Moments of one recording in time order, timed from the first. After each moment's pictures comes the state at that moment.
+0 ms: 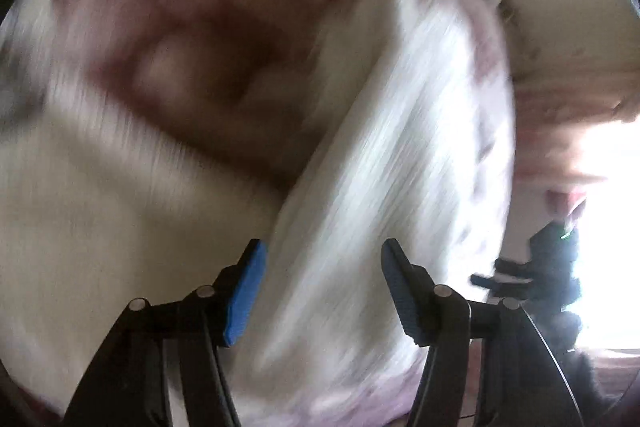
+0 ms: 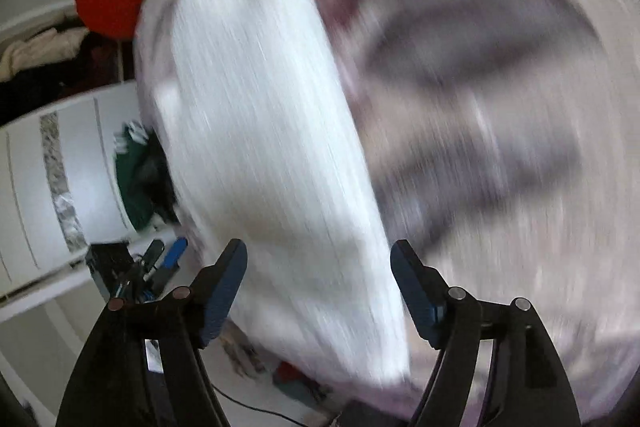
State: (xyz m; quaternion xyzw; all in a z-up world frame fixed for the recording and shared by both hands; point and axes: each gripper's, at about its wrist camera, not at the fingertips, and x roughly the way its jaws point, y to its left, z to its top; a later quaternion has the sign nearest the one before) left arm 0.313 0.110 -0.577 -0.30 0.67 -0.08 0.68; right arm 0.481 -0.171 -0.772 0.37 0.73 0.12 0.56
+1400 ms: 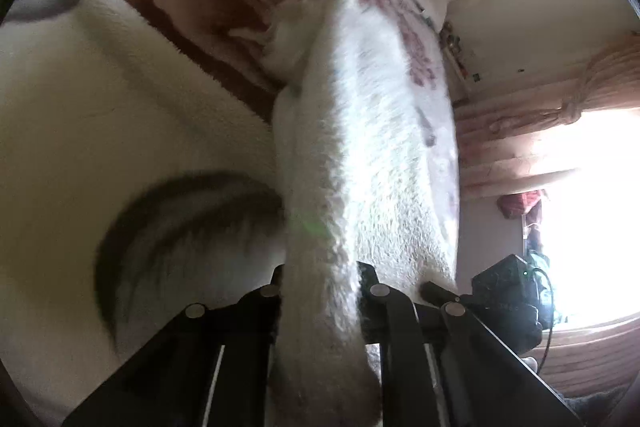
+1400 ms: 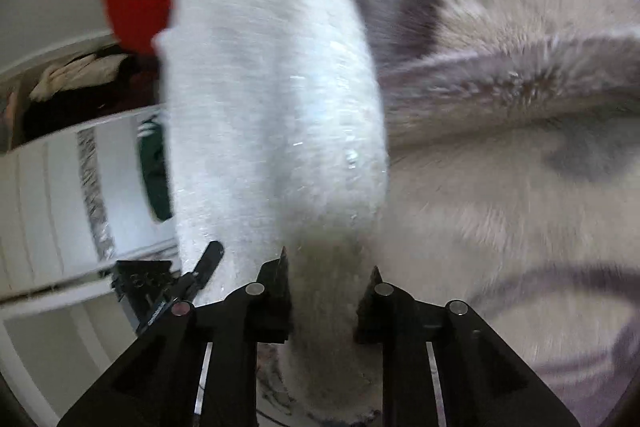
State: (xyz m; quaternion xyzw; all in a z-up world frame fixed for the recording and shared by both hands) left arm 0.188 0.097 -0.541 -0.37 0.53 -0.14 0.75; right arm 0.347 -0.114 -0.770 0.47 0.61 0.15 0.62
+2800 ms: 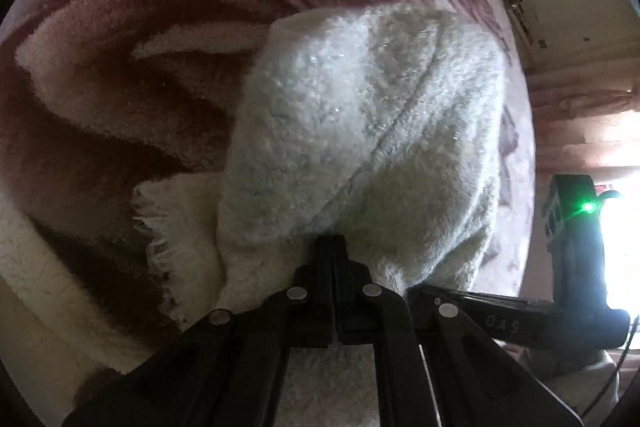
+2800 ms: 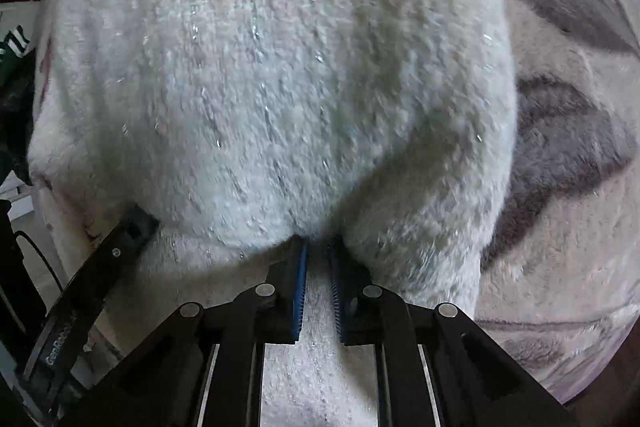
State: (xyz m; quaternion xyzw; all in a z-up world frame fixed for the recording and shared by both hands) left arm 0.337 0.062 -0.607 -0.28 0.63 -0.08 0.72; right arm 0.549 -0.029 -0.776 0.12 0.79 0.04 0.60
